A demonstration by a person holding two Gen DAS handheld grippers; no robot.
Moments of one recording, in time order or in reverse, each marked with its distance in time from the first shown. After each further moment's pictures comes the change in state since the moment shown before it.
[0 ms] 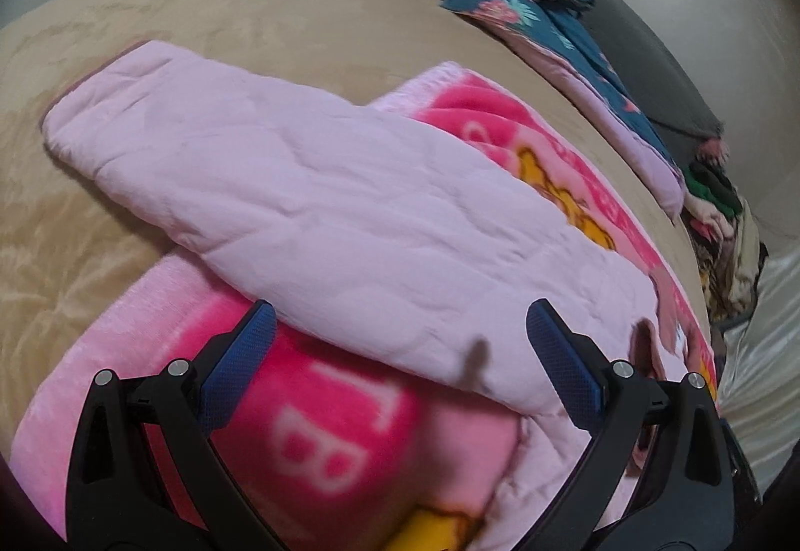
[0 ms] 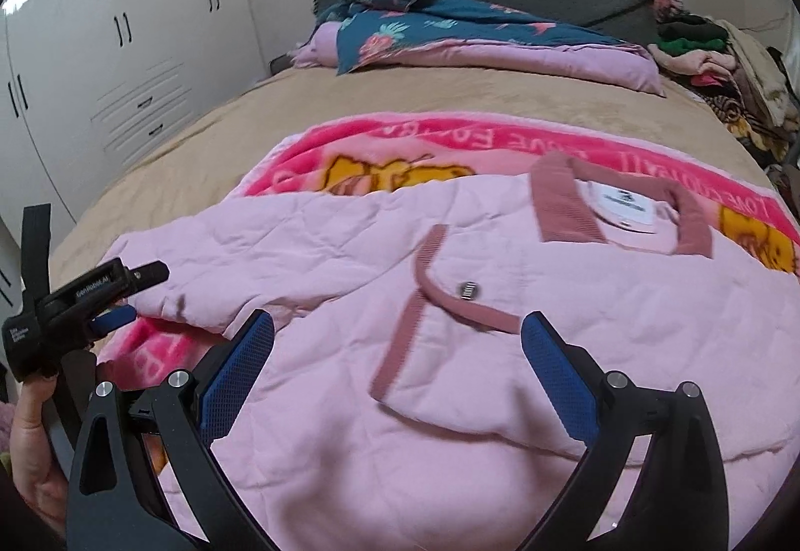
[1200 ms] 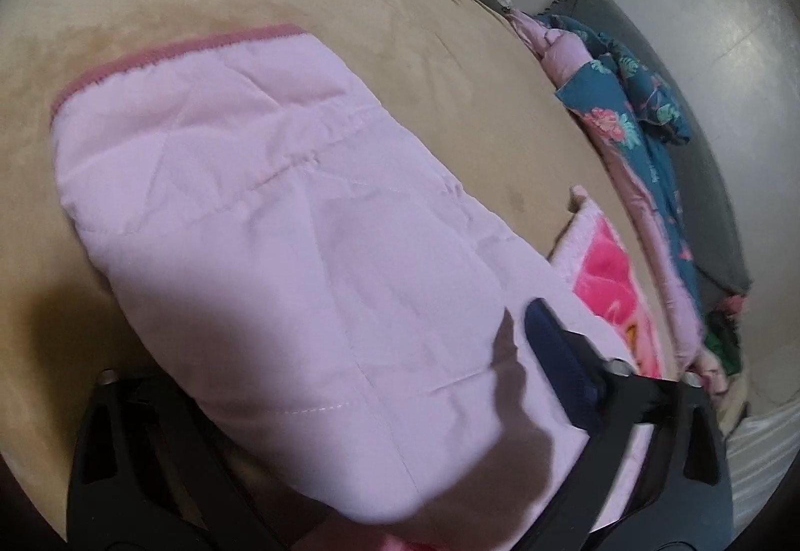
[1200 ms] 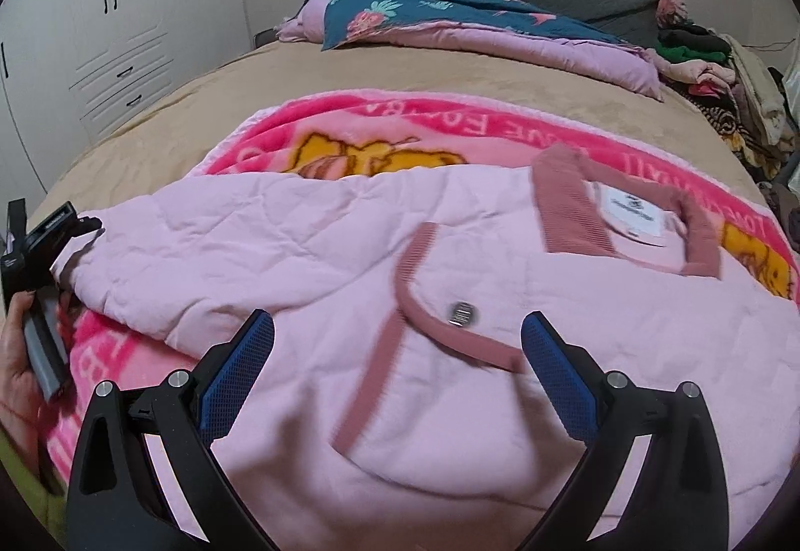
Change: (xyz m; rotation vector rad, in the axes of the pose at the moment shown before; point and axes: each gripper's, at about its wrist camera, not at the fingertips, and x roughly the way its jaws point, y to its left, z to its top) left arm 0.033 0.124 0.065 -0.330 -0.122 0.066; right arm 0.027 -0.020 0.005 -0.045 0.034 -0.099
